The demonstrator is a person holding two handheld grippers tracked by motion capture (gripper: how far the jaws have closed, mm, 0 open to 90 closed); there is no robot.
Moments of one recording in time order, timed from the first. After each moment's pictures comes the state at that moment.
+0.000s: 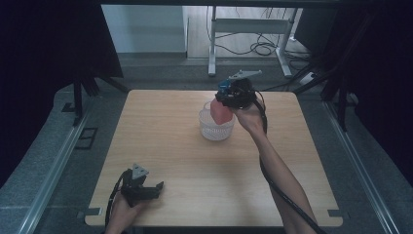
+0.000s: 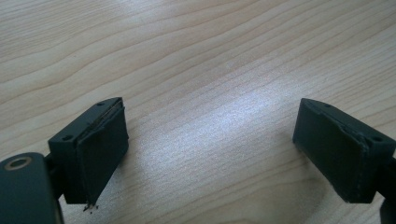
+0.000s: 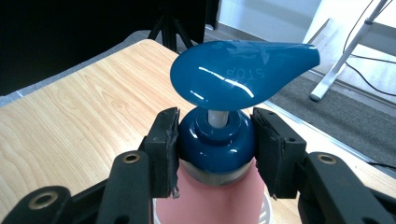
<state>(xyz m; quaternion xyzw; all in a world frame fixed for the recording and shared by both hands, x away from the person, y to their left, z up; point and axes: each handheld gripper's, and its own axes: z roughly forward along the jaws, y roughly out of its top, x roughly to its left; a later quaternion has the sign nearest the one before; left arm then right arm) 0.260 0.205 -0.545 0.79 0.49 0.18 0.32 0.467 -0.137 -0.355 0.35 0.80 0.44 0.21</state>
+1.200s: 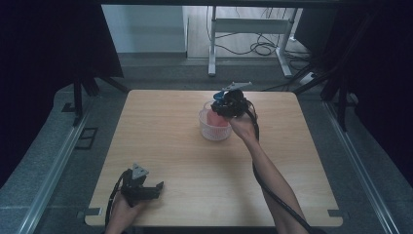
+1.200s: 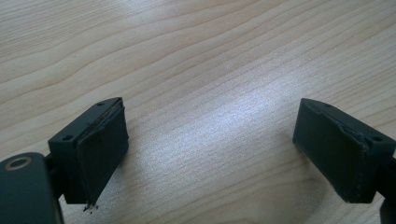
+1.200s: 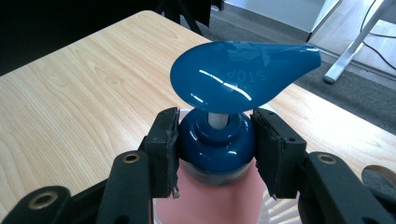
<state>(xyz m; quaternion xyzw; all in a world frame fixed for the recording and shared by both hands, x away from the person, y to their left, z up) 0.260 0.205 -0.545 0.79 0.49 0.18 0.32 0.480 -0.125 -0.409 0.36 0.81 0.42 0.18</state>
